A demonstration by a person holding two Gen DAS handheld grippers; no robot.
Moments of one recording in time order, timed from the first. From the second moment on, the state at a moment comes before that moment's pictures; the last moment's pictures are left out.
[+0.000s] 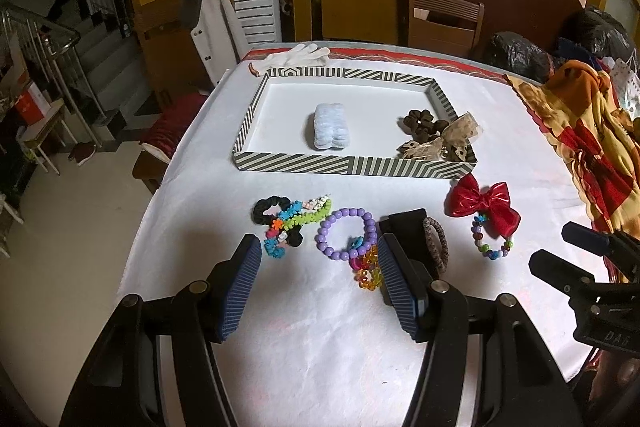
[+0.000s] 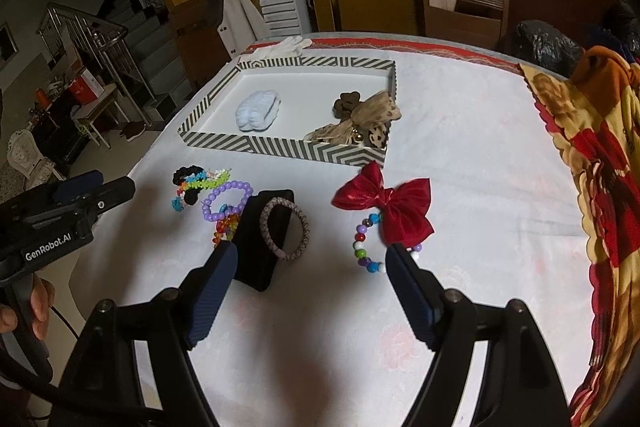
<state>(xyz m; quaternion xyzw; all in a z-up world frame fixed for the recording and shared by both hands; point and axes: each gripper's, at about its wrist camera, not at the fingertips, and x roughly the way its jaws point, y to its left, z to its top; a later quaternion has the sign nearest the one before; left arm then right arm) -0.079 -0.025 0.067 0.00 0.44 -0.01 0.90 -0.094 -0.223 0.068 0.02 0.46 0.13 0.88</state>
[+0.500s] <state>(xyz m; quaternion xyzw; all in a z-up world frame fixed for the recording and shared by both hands) -0.079 -0.023 0.063 0.01 0.44 -0.01 0.90 -0.091 -0.221 0.062 0.02 0.47 0.13 0.87</state>
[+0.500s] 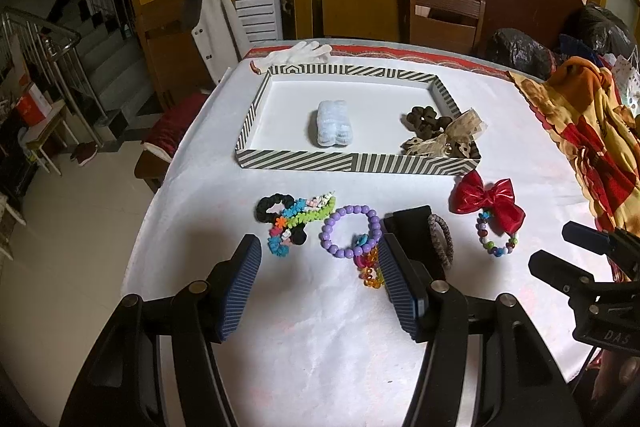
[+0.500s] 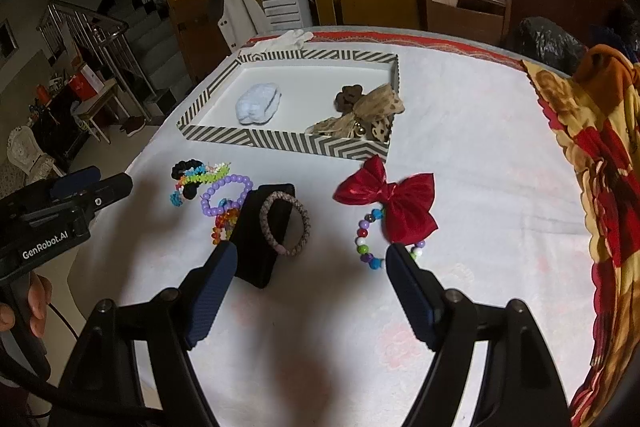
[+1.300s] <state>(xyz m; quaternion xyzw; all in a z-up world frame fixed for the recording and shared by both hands) -0.077 -0.013 0.055 0.01 0.45 0.00 0.89 -0.091 -0.215 0.056 0.02 0.48 0.13 0.87</state>
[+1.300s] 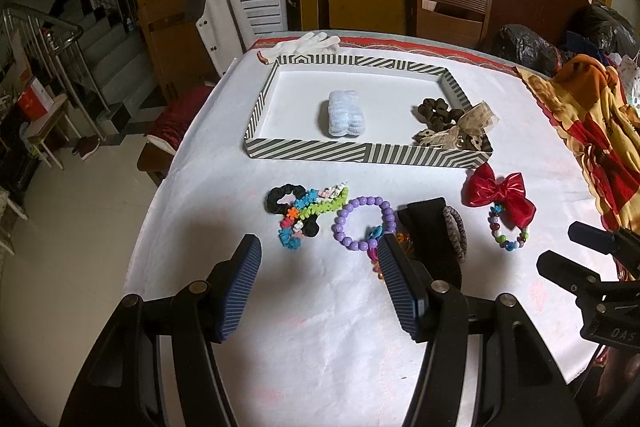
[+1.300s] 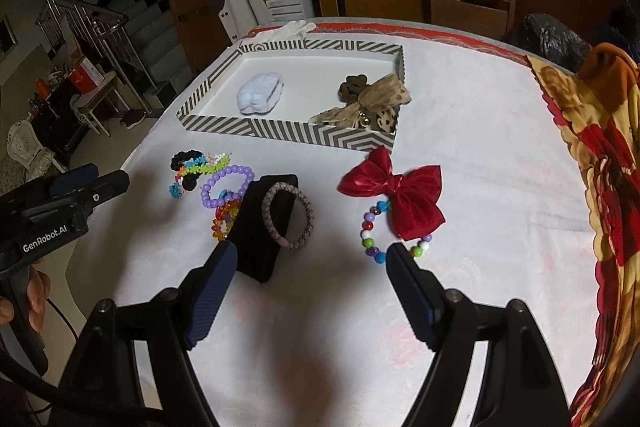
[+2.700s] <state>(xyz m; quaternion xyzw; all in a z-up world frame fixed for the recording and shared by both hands) -0.036 0.055 -0.007 -0.13 0.54 -0.02 0.83 -0.060 -0.205 0.010 0.10 0.51 0.18 0.83</state>
